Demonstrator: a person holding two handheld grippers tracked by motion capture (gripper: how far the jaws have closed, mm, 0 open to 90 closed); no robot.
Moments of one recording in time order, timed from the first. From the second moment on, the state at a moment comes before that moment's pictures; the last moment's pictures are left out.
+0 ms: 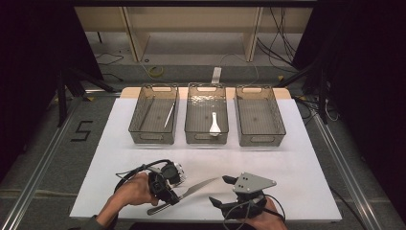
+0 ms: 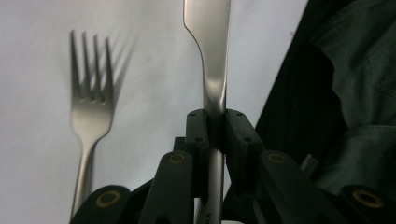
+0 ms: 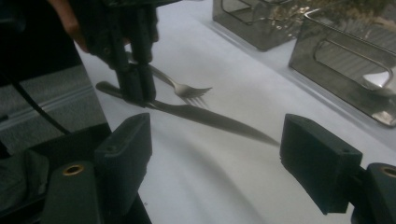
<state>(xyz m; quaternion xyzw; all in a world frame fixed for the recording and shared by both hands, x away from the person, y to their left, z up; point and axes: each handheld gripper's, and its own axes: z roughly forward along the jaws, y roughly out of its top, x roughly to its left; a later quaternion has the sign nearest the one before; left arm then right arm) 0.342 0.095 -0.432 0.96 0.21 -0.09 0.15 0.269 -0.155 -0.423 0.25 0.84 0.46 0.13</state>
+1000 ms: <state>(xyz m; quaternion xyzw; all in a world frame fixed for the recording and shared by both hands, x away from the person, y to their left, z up) 0.346 0.043 -0.427 0.97 0.15 -0.13 0.11 0.260 -0.097 -0.458 0.04 0.92 0.29 0.25</state>
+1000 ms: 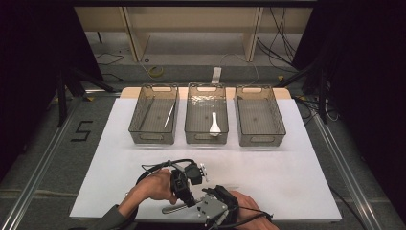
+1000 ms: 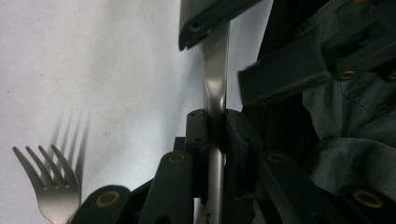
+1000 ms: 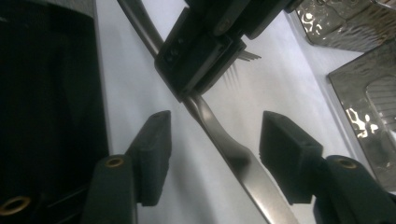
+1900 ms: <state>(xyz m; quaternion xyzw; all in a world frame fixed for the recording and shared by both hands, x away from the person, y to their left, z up) 0.349 0.038 -0.427 0.97 0.14 -0.15 0.11 0.251 -0.090 -0.470 -0.11 0.91 0.23 0.33</state>
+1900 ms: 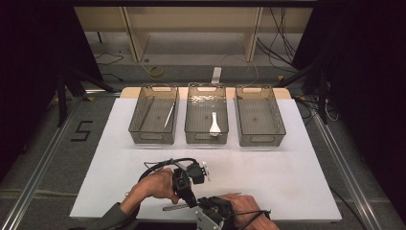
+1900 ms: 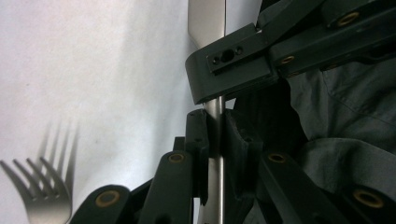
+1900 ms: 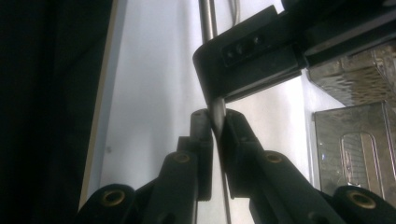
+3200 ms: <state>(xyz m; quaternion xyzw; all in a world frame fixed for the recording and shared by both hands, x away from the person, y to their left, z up) 0.354 0.158 -0.395 0.87 0.31 0.00 0.37 0.320 -0.176 -0.428 0.19 0.88 0.34 0.28</state>
